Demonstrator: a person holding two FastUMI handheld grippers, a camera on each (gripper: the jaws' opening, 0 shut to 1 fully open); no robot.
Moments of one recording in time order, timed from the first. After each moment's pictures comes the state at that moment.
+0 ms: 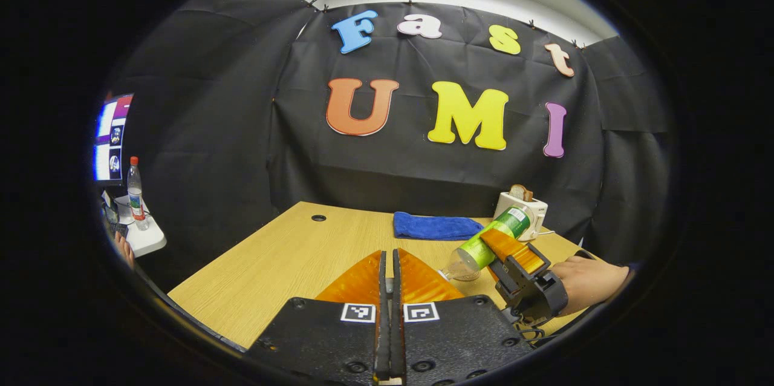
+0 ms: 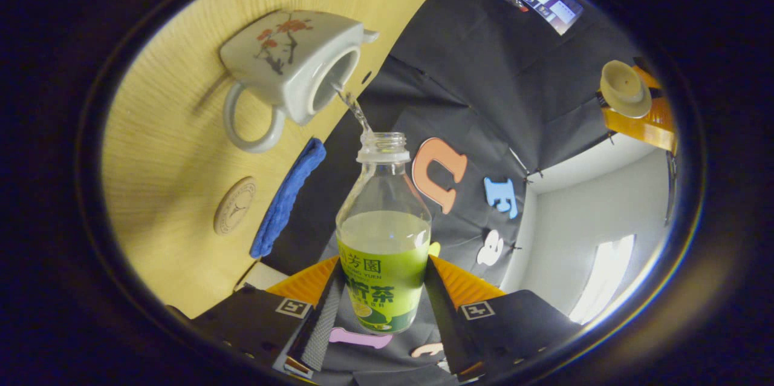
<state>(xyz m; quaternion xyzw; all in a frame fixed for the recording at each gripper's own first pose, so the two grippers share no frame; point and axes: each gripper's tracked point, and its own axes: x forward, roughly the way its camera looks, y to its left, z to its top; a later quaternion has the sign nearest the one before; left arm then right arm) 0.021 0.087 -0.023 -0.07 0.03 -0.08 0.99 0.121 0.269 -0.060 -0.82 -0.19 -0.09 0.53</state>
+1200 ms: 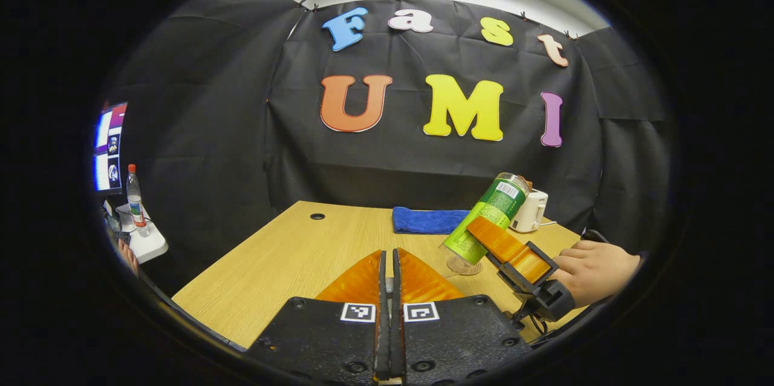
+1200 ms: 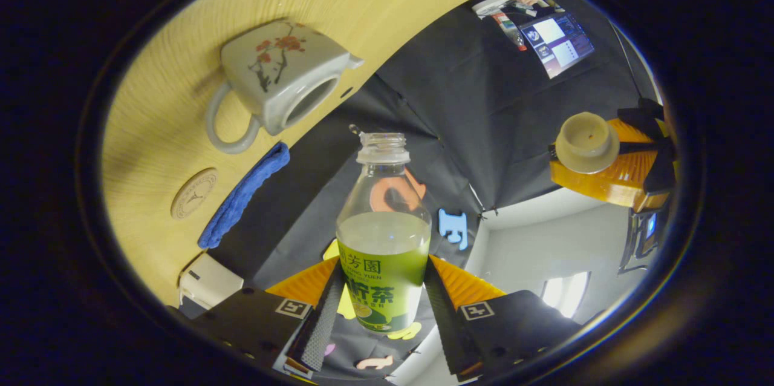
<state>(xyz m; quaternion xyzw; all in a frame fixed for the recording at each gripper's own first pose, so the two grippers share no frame) 0.022 0.079 -0.029 -0.05 0.04 -0.08 0.99 0.086 0.288 -0.055 -0.84 -0.30 -0.11 0.45</state>
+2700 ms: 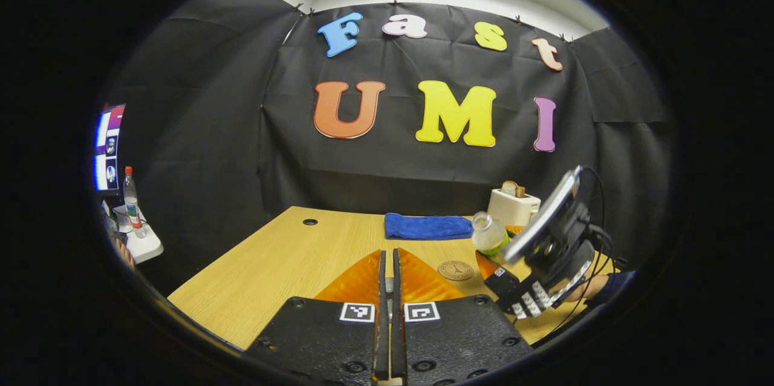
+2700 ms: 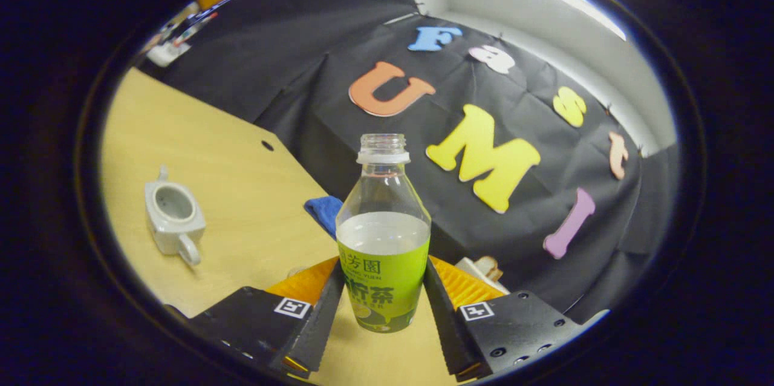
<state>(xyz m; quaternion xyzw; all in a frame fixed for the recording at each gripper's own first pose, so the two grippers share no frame) 0.018 0.063 -0.020 -0.05 0.03 -0.10 0.99 0.162 0.184 -0.092 -0.24 0.00 0.06 0.97</state>
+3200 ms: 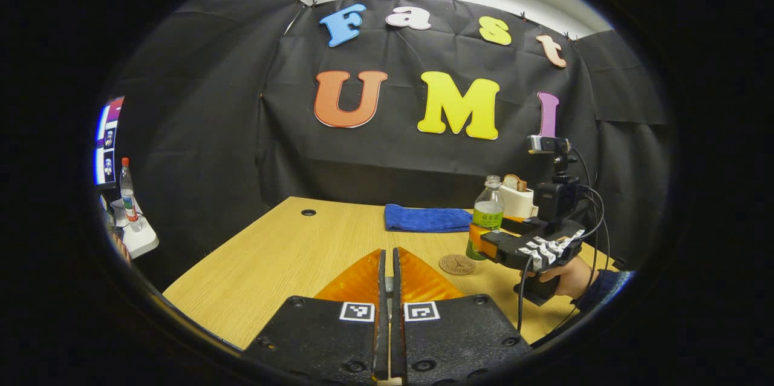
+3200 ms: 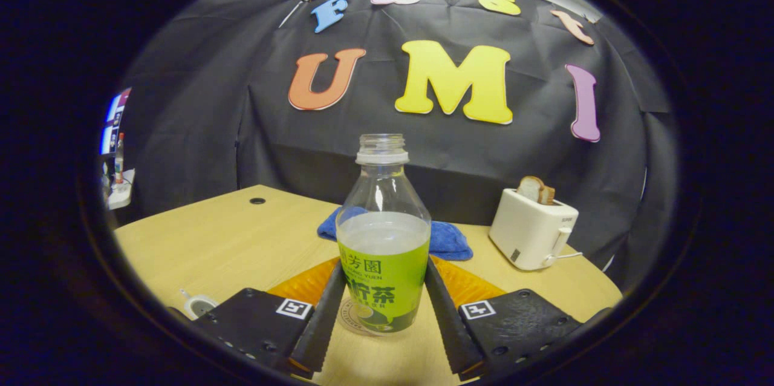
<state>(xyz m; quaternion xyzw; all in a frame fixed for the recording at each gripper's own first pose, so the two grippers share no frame) 0.029 0.066 -0.037 -0.06 0.05 -0.10 0.99 0.203 0.216 -0.096 -0.02 0.10 0.10 0.99</state>
